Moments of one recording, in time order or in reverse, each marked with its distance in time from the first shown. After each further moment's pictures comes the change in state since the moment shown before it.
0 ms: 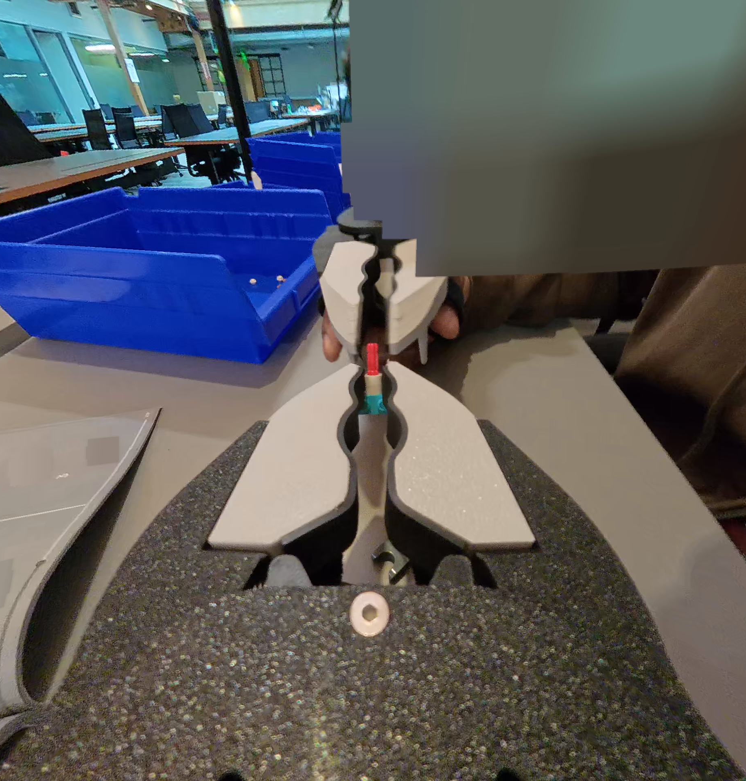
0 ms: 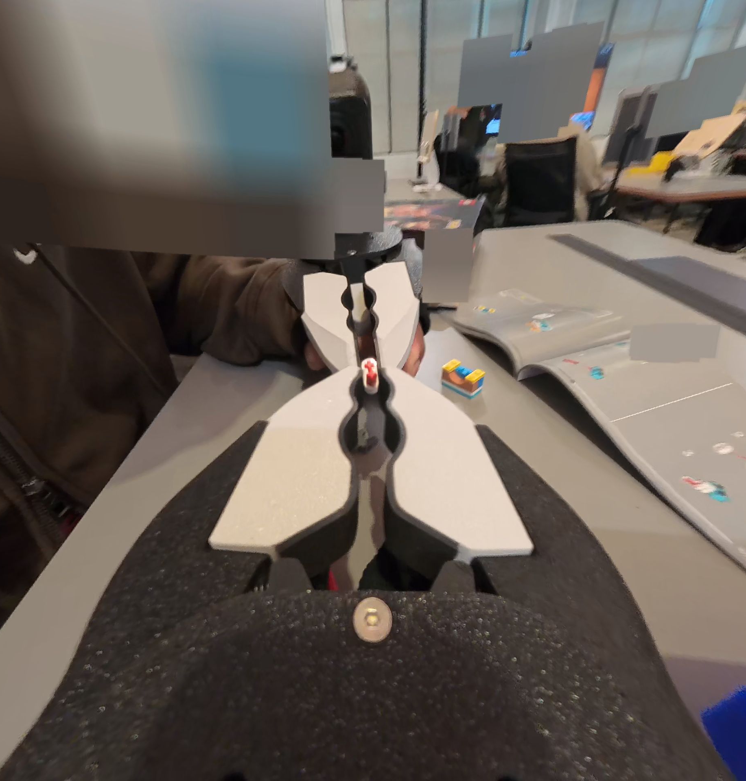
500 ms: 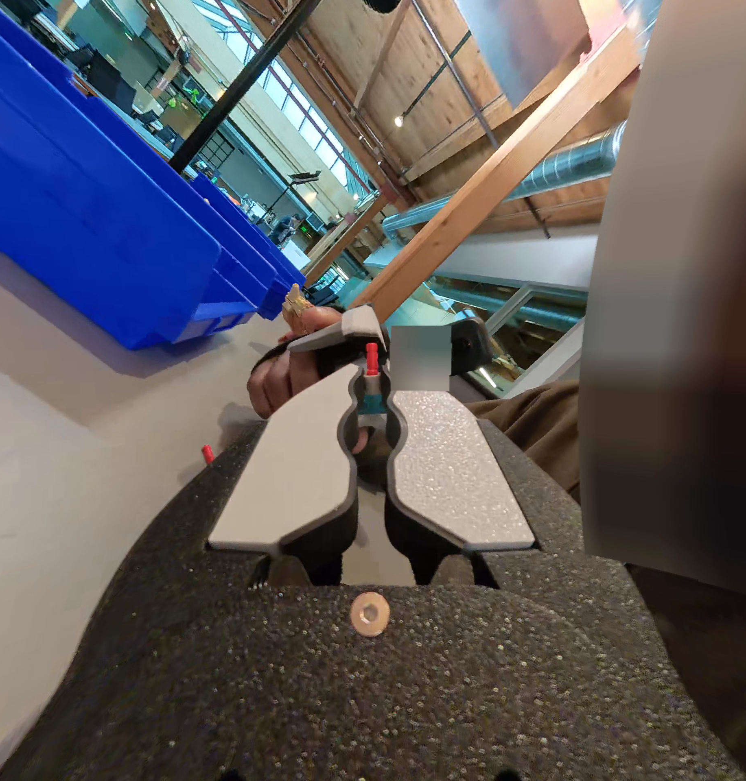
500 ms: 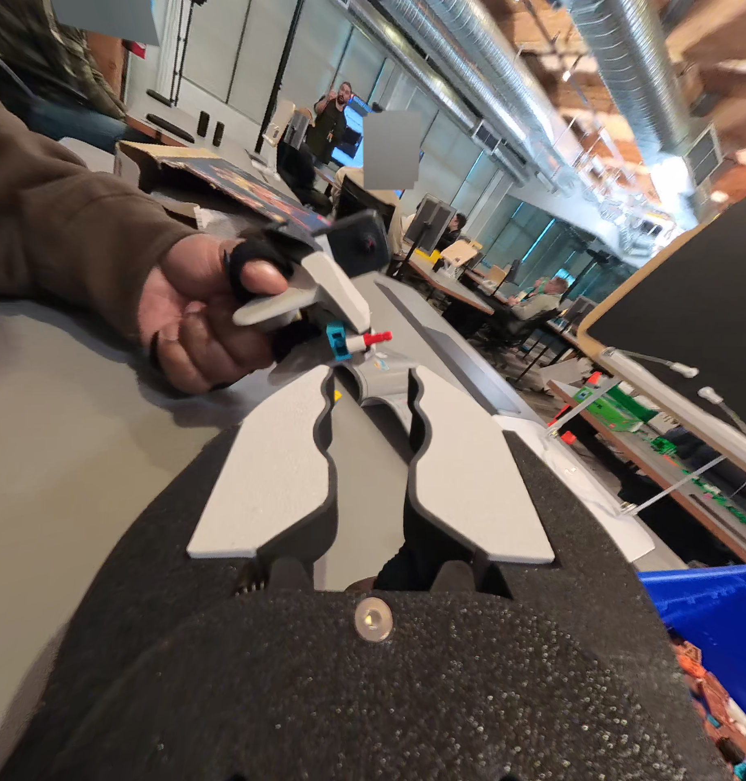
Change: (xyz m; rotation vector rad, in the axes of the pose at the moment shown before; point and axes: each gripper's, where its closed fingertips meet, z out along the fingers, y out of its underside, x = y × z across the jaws) left arm -0.020 -0.031 -0.012 0.383 0.243 -0.844; right arm 0.019 -0.020 0.000 -0.009 0.401 -0.547
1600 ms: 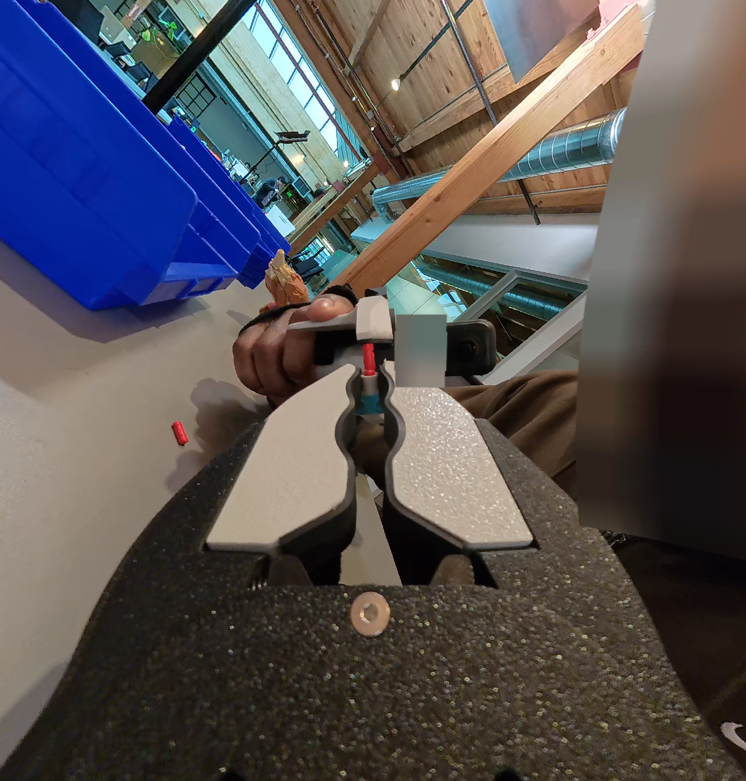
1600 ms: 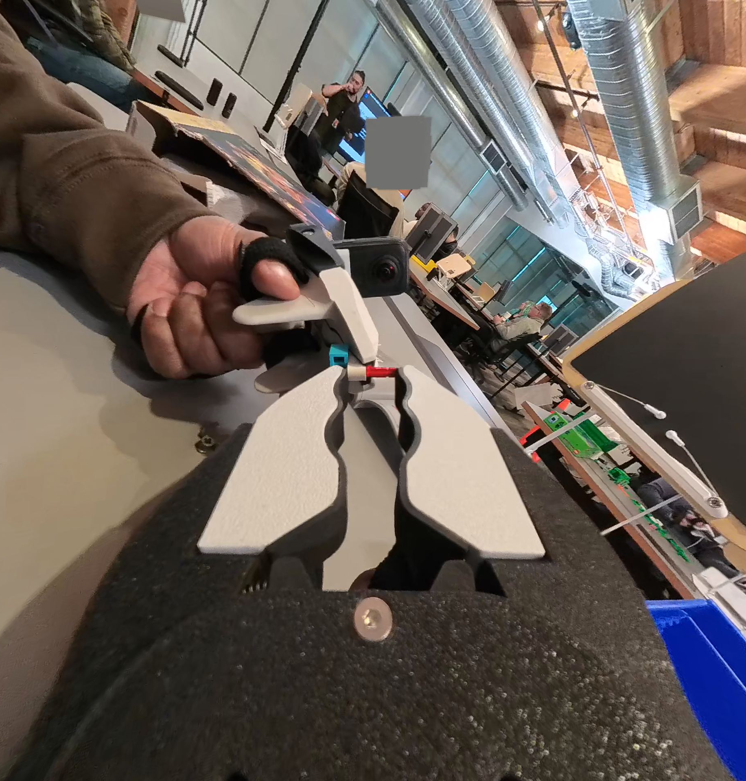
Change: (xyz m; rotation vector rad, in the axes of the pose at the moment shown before) left arm 0.002 0.016 0.008 -0.067 0.022 -0.075; right arm -0.010 -0.004 0.001 -0.011 -0.018 -0.141
